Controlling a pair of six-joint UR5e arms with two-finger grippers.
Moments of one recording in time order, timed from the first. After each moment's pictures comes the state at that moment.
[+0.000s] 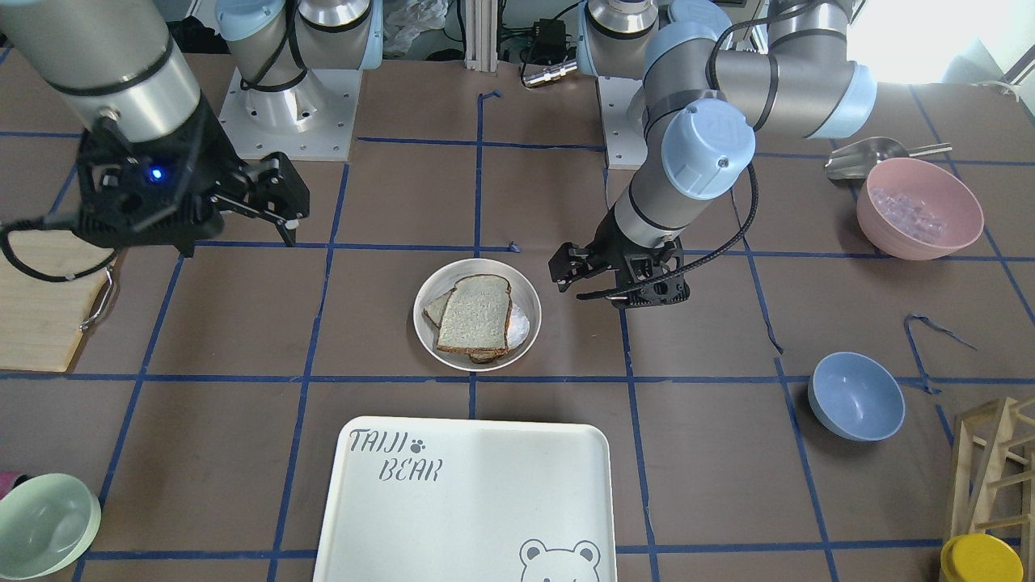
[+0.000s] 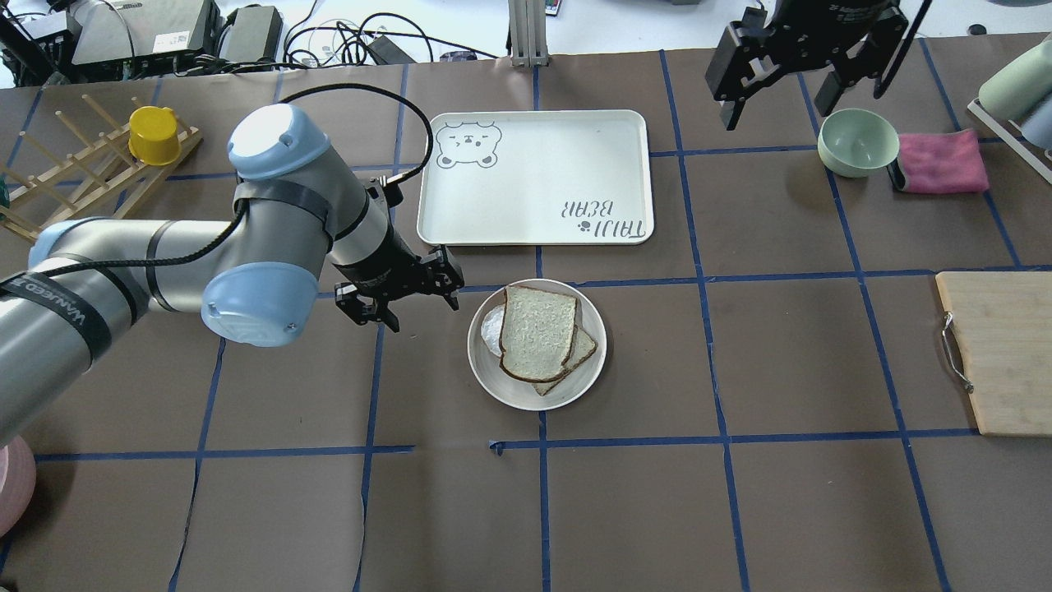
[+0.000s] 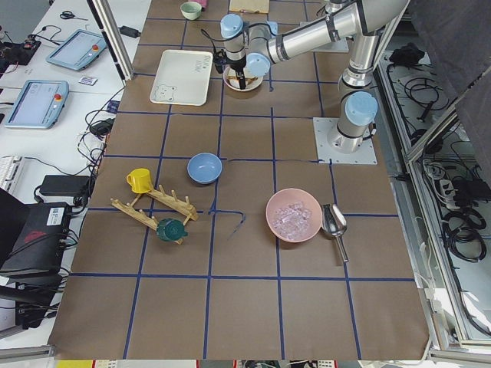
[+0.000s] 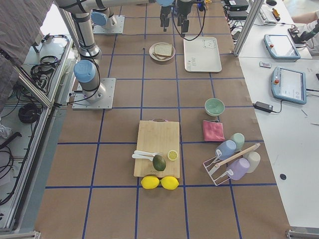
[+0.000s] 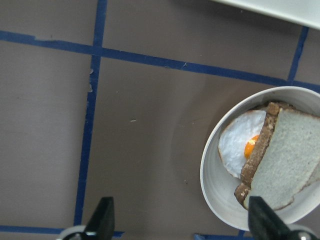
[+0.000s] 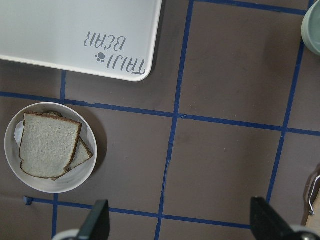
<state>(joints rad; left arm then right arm) -1.67 -1.75 -2.00 -1.06 1.32 -0.38 1.56 -1.46 1.34 -1.45 -1.55 -0.15</state>
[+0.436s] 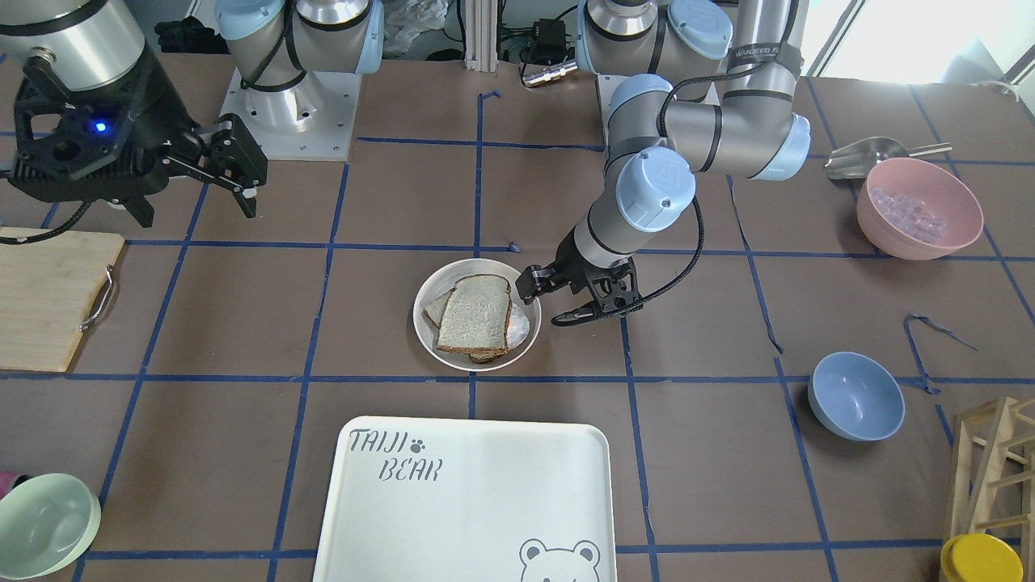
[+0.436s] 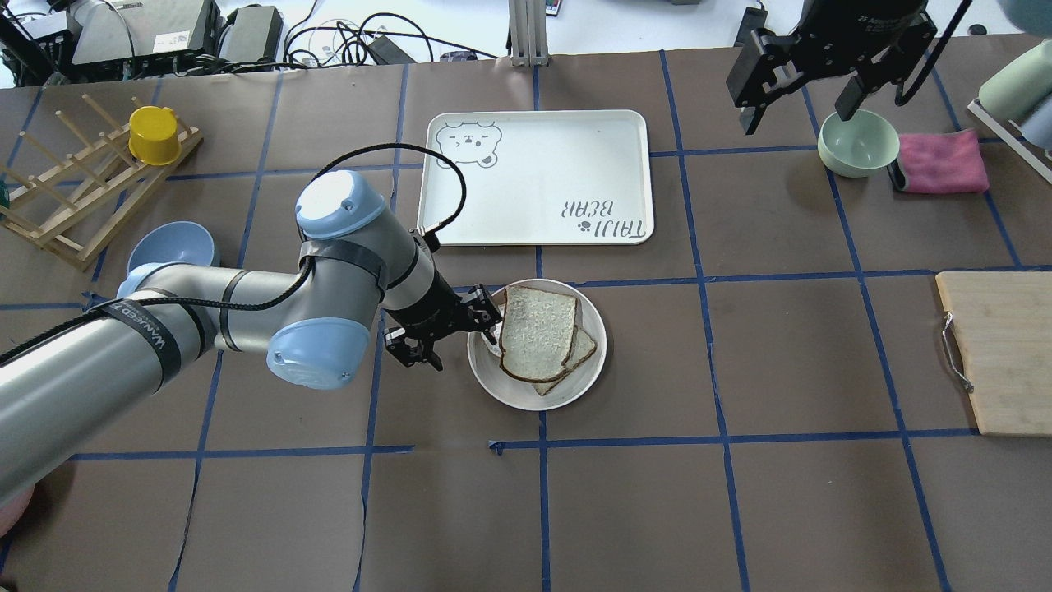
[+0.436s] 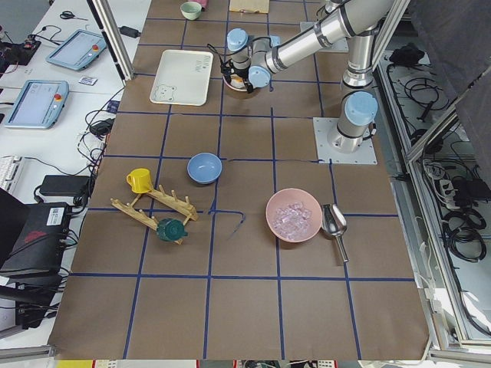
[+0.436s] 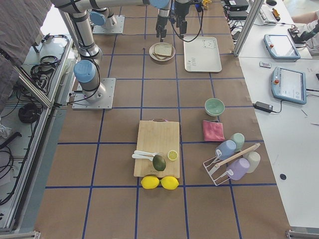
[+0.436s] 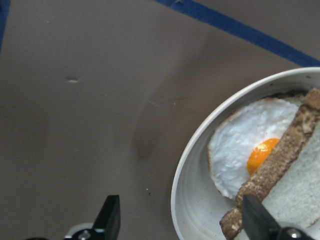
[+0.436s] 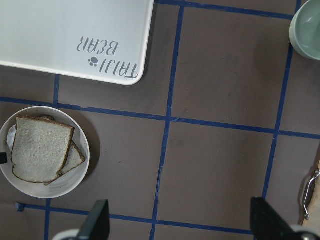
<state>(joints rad) -1.73 -1.83 -2.06 -0.95 1.29 -0.49 1.55 -1.50 1.39 -1.51 -1.56 -0.15</state>
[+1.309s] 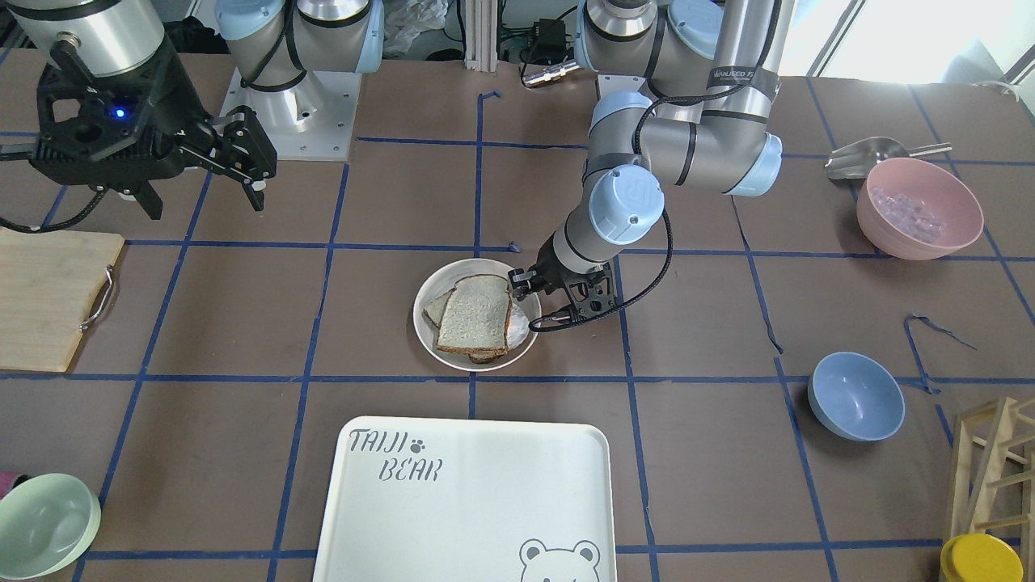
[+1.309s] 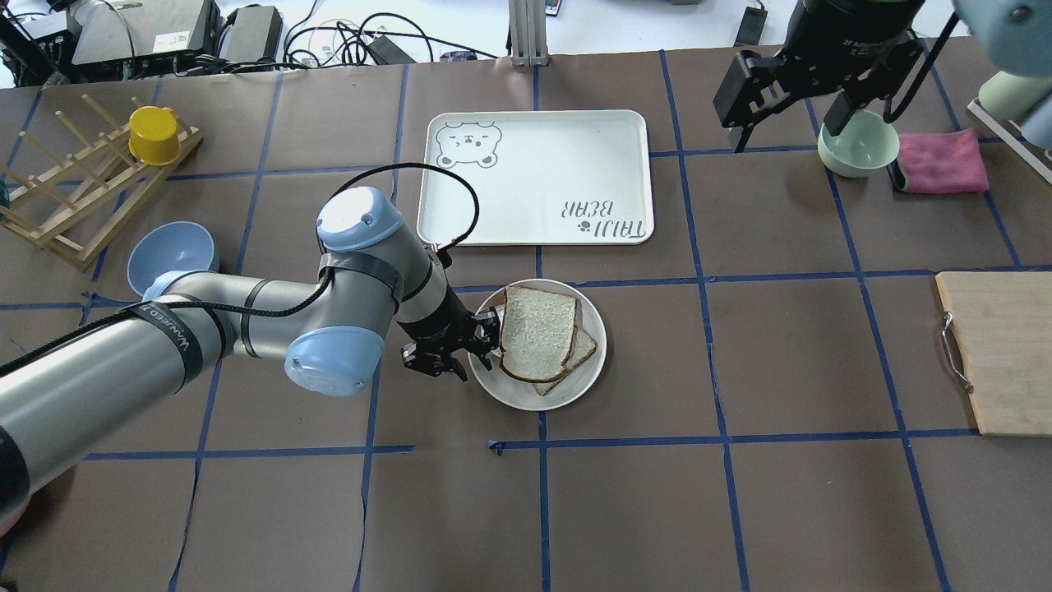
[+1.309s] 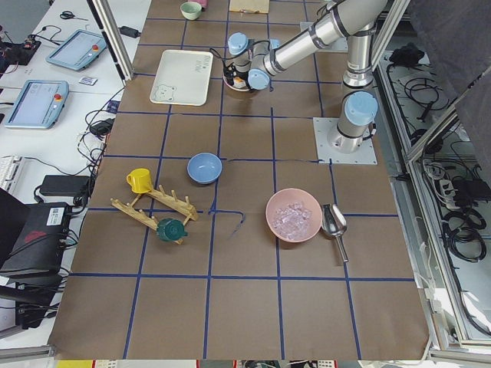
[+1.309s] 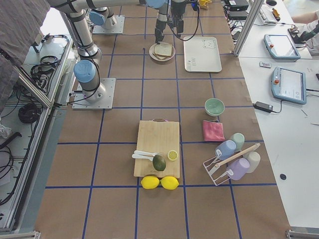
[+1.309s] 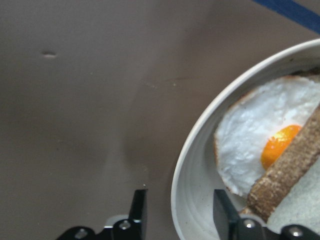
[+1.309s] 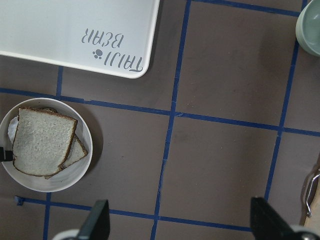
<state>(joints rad) -1.74 -1.87 -2.06 -0.94 1.29 -0.49 1.58 -1.53 1.44 -1.52 -1.57 -0.15</state>
